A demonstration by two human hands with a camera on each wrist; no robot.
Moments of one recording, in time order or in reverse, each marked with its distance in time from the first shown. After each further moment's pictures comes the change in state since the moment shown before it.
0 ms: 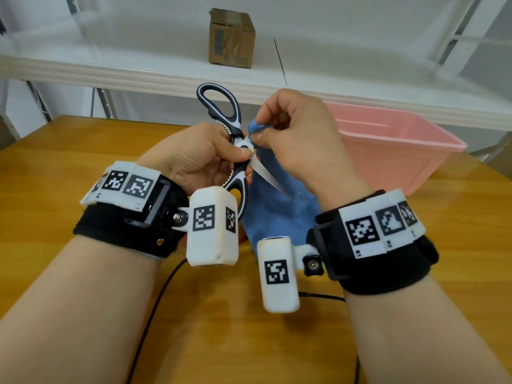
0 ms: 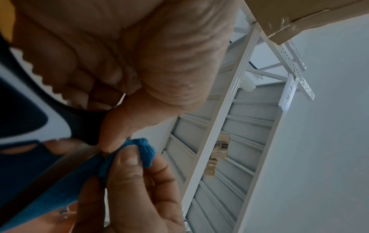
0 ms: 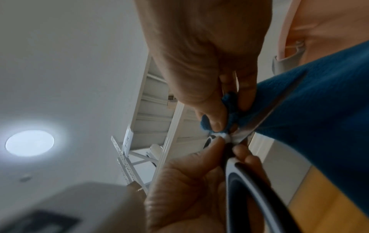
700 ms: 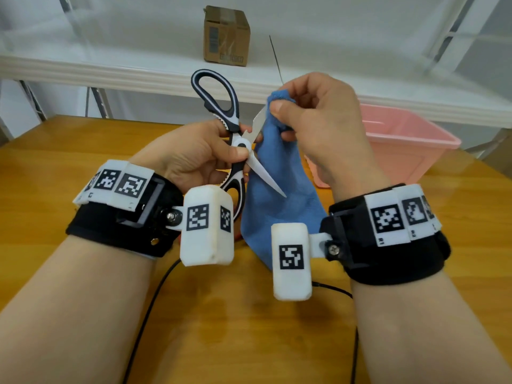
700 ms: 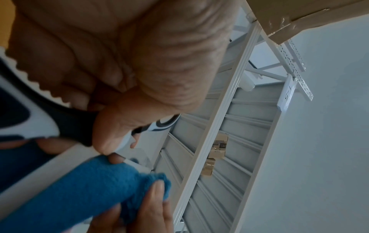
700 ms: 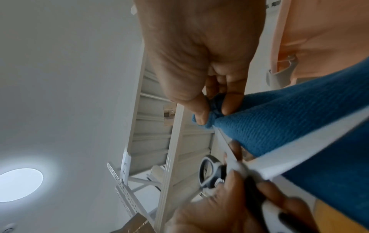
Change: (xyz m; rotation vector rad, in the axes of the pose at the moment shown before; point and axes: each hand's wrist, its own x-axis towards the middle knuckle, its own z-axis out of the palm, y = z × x) left_hand 0.003 0.000 0.002 0.013 0.029 0.040; right_hand 0.005 0.001 -0.023 0.182 0.126 0.068
